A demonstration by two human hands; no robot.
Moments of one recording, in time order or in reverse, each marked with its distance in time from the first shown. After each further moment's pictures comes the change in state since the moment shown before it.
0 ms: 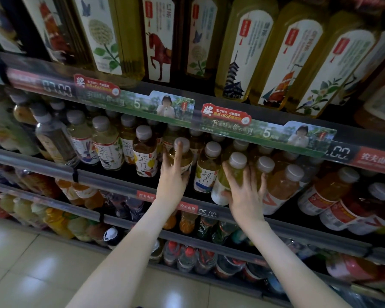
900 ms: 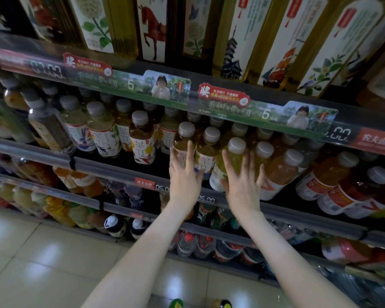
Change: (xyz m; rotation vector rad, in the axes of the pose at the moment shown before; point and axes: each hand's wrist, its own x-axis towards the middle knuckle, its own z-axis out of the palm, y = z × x) left_hand -0.039 0.034 0.025 0.019 -0.040 -0.062; right_hand -0.015 -0.003 0.006 0.026 0.001 0.048
